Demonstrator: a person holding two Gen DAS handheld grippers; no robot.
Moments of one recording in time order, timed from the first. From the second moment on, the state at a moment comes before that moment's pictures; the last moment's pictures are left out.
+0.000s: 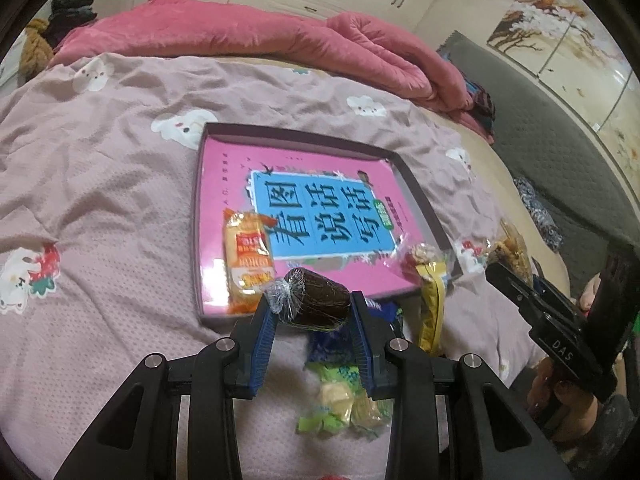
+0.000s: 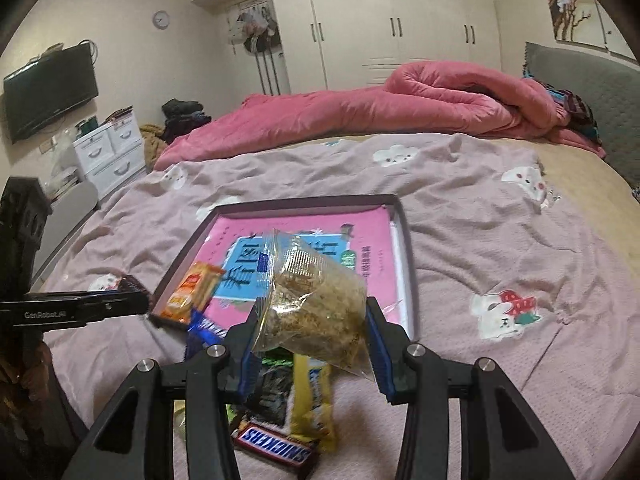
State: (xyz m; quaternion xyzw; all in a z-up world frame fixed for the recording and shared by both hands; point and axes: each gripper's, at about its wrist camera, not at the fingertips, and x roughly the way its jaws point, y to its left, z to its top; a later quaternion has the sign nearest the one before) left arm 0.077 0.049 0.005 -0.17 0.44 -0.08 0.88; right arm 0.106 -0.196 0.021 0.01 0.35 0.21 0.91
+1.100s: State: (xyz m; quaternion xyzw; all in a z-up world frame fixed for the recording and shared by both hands) left arm 0.133 0.042 -0.023 -0.17 0.46 -0.07 0.87; right arm 0.167 -0.211 -0.027 0.08 0.42 0.18 0.89
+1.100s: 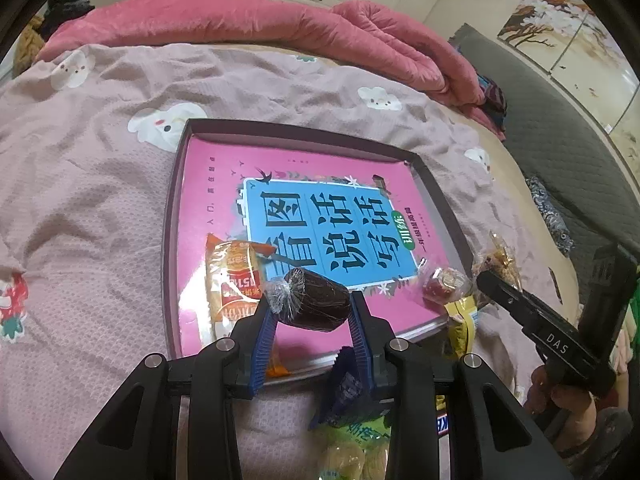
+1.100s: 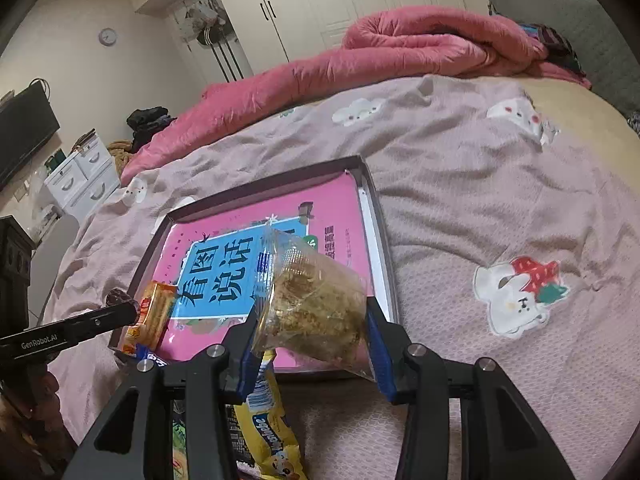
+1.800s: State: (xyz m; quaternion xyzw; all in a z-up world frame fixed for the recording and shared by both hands) left arm 0.151 0.032 -0.037 -0.18 0.48 -0.08 0.86; right arm 0.194 -0.192 -0.046 0.09 0.44 0.16 0.88
